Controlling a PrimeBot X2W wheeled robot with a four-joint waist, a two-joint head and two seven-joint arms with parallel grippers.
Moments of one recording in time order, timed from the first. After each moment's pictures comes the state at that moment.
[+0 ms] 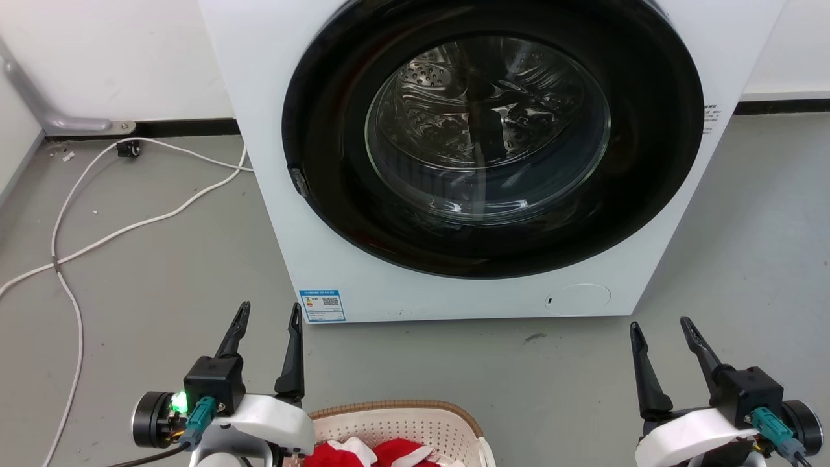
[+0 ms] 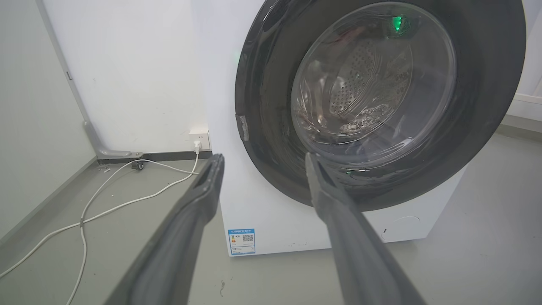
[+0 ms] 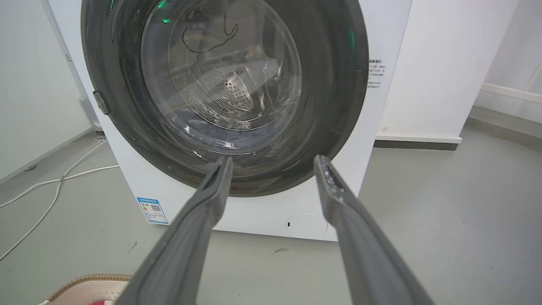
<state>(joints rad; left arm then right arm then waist) -0.09 0.06 -0.05 0.25 -0.07 -0.05 -0.26 -0.02 -0.05 -0.02 0.25 0.02 0.13 -0.26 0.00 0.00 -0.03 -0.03</state>
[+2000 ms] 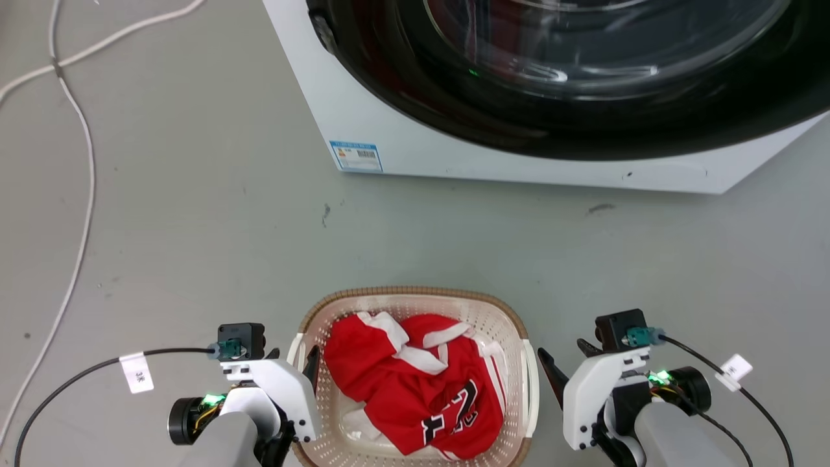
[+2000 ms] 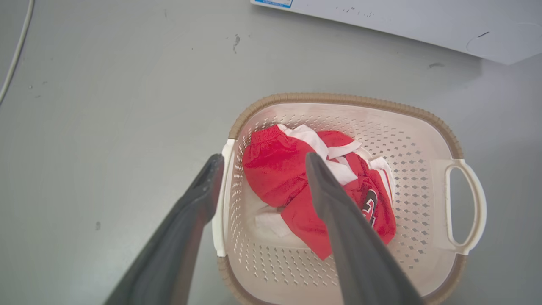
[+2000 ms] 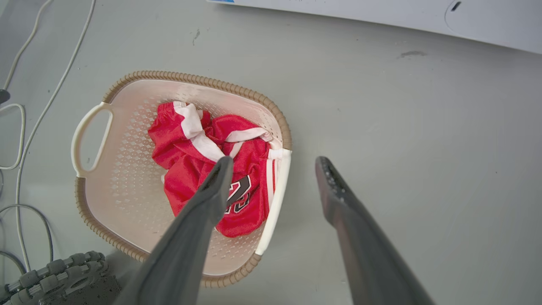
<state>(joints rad) -0.49 0.09 -0.14 1.08 -0.31 -0.13 -0.13 -0.37 -0.05 0.26 0.78 0.21 0.13 0.04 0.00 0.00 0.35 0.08</state>
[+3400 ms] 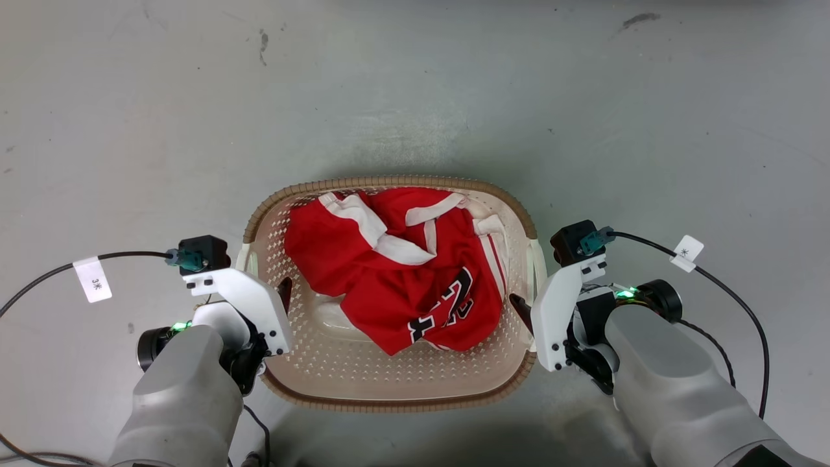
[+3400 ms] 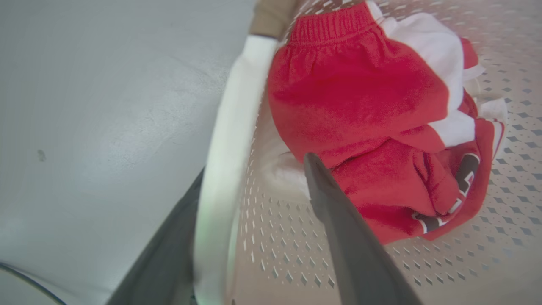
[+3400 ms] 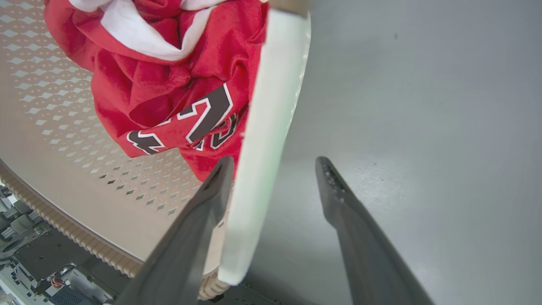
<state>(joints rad) -0.77 0.16 -0.32 1.25 -0.62 -0.13 0.03 -0.78 -0.05 0.67 1.14 0.56 0.13 0.15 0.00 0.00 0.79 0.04</state>
